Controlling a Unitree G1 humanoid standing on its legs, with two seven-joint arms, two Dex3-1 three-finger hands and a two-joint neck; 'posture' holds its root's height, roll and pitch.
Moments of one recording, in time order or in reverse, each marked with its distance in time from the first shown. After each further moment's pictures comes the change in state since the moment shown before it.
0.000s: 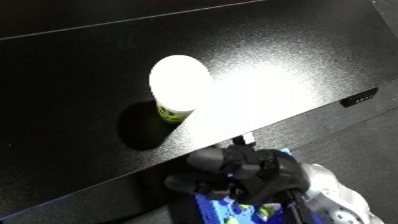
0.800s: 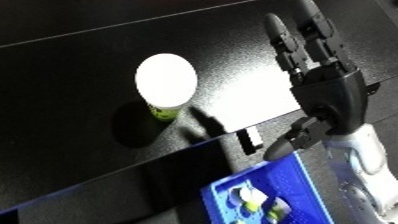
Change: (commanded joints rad) left arm 0.058 -0.044 -0.002 -0.050 -0.030 0.017 0.039; right arm -0.115 -0.069 -0.067 0.124 -0.597 -0.255 -0.810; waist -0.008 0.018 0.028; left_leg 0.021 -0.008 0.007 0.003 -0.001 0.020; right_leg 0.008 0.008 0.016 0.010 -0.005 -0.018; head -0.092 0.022
